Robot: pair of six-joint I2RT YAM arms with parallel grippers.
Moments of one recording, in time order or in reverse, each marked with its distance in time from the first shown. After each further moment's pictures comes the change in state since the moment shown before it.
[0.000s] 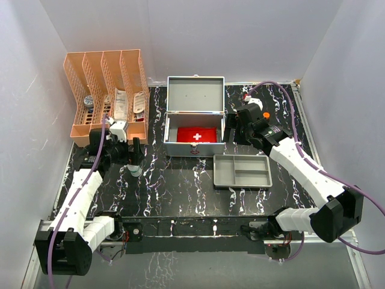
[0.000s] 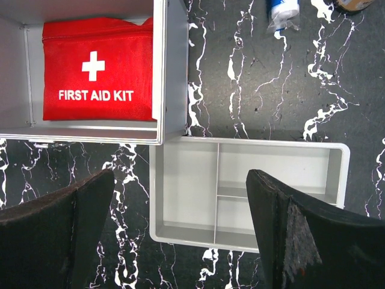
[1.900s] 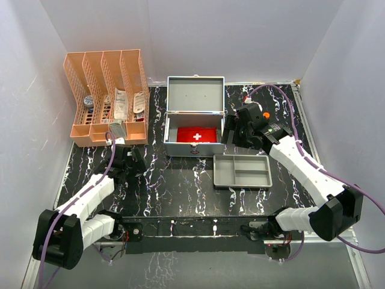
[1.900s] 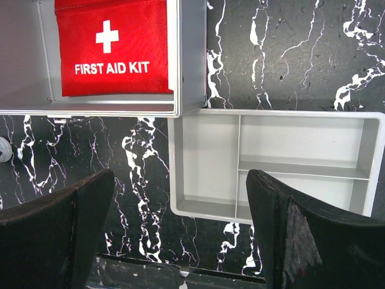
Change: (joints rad) left arm -0.225 0.067 -0.277 0.220 -0.570 -0.553; right arm 0.000 0.014 0.035 -0.092 -0.097 0.093
